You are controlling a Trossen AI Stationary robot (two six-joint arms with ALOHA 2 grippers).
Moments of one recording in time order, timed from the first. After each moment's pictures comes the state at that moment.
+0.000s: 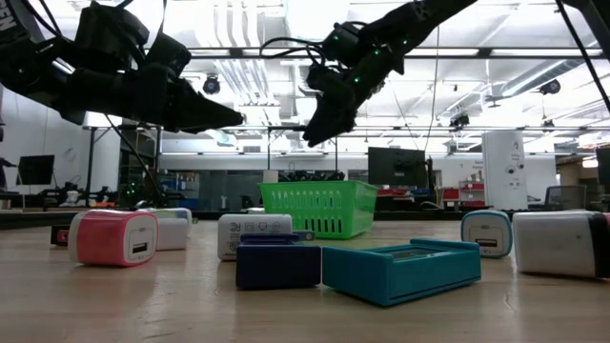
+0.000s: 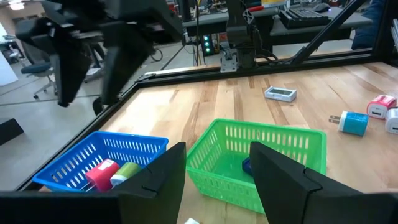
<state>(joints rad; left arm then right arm) 0.10 1.29 0.21 0.93 -0.03 0.16 -0.45 1.85 1.47 -0.45 -0.21 -0.19</state>
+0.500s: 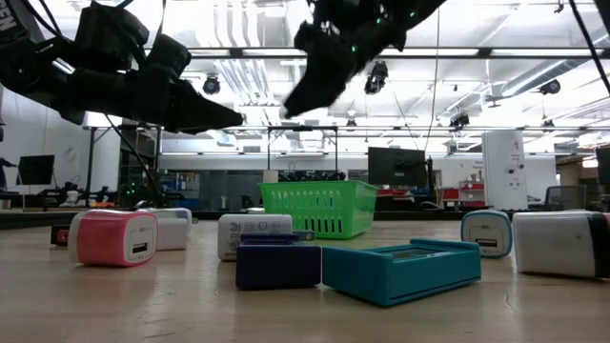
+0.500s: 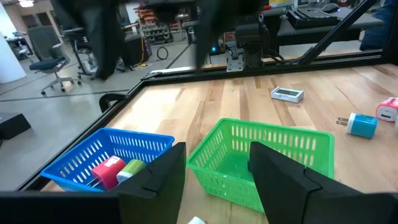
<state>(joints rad) 0.10 1.29 0.21 0.93 -0.05 0.15 -0.25 1.78 1.43 -0.34 -0.21 -0.24</state>
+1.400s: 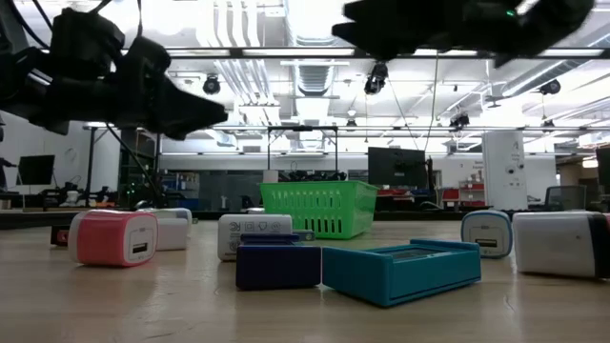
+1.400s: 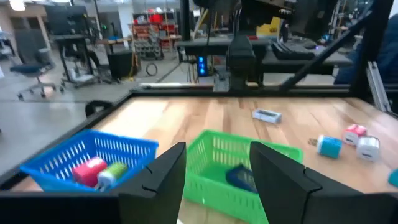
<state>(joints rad) 0.10 1.29 0.09 1.14 0.00 0.04 0.03 1.36 0.58 0.80 -0.08 -0.24</state>
